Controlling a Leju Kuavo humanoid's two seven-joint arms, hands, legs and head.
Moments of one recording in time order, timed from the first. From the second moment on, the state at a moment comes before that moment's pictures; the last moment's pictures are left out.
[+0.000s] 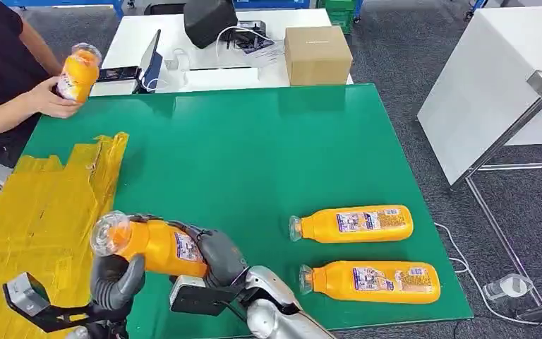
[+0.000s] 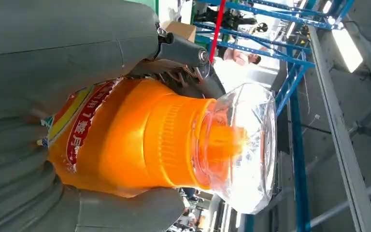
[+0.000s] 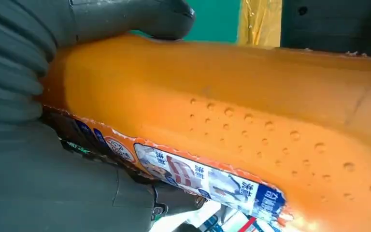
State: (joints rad) left arm 0.18 -0.16 -0.06 -1.70 0.29 -0.49 -0.51; right arm -0.29 0.27 0.78 -0.99 0.58 -0.15 -0.29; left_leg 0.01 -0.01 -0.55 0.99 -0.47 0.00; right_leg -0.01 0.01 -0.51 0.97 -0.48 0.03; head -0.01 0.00
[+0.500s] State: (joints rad) left arm 0.18 -0.16 -0.04 -1.69 0.29 -0.50 -0.50; right arm -0.30 0.28 0.78 -0.94 0.62 -0.16 -0.28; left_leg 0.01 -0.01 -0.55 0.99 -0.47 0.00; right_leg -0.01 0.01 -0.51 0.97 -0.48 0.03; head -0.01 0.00
